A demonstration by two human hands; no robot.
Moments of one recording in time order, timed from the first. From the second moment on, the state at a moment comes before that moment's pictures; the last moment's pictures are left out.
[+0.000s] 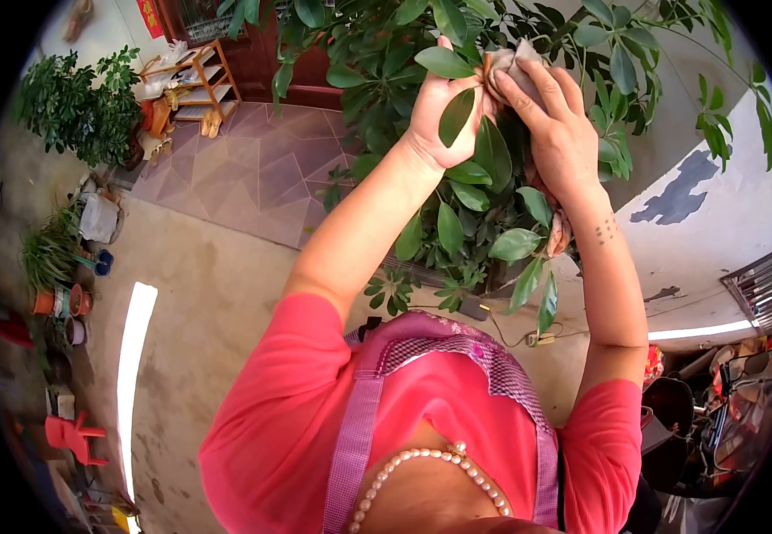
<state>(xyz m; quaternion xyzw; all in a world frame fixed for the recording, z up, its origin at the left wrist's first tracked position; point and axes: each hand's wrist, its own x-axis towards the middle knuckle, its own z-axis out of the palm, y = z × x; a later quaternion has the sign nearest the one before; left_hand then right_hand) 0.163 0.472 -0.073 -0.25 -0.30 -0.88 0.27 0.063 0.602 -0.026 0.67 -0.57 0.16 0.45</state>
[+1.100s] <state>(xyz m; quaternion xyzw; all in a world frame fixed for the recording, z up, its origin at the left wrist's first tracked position) 0.279 0.439 -0.116 0.04 -0.61 -0.62 0.49 0.061 0.536 -0.037 0.64 -0.69 0.27 -0.21</state>
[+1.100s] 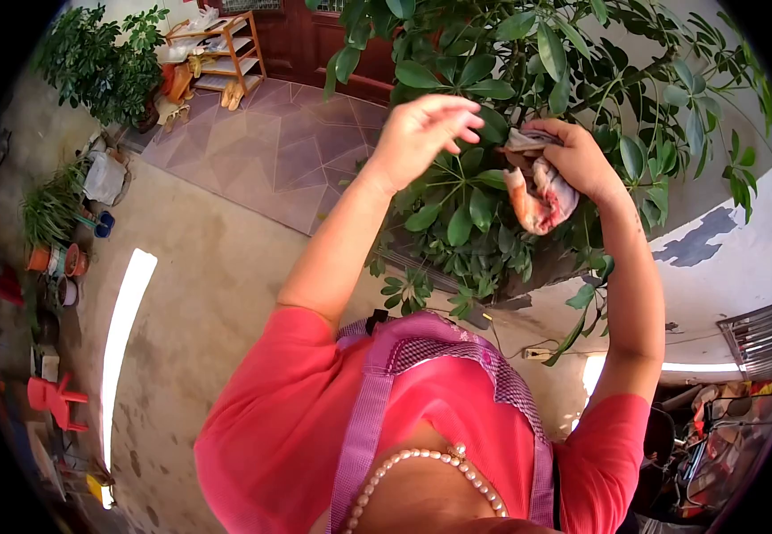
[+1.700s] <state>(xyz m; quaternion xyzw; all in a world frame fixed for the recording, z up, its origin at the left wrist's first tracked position) 0.269 0.346 -0.145 0.04 -0.51 -0.82 0.25 0.065 0.555 -0.049 0.65 -0.74 0.18 -0.05</state>
